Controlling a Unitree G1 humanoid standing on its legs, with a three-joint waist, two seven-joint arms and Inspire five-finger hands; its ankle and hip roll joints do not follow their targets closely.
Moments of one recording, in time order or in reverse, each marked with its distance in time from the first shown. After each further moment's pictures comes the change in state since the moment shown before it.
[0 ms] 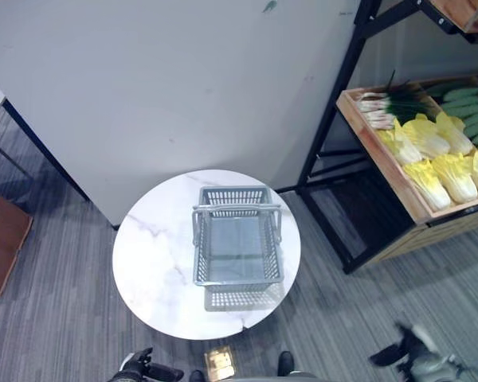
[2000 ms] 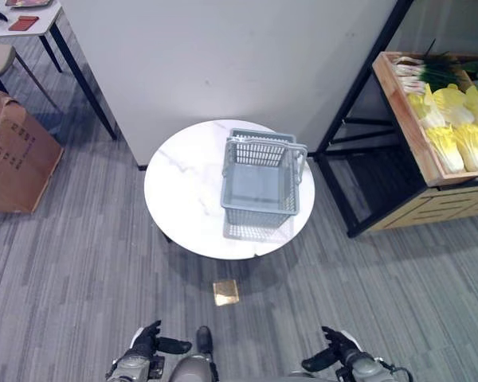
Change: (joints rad) left arm -0.157 -0.021 -0.054 0.090 -0.039 -0.009 -0.004; right arm -0.156 0.504 0.178 0.534 0.301 -0.064 0.188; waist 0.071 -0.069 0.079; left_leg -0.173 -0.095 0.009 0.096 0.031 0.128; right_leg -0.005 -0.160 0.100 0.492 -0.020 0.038
